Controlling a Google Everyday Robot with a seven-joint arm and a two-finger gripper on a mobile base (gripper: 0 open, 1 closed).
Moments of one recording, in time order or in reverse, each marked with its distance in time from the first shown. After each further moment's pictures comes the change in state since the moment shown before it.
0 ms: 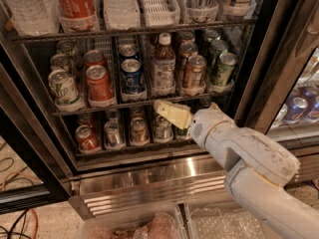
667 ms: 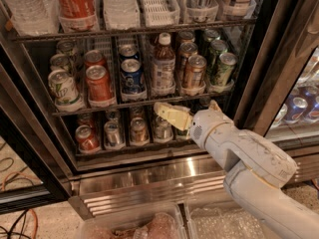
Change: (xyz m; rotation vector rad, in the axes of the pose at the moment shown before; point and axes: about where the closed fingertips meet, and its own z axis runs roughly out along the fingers) arm 0.002 -0.003 0.005 -0.023 -0.038 -0.066
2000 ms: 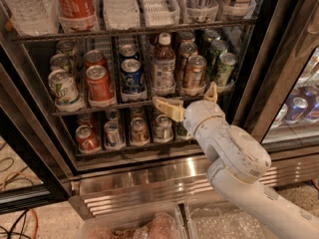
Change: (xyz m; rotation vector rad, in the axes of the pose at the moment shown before) arm -0.020 -0.014 0.031 0.094 -0.145 -0.306
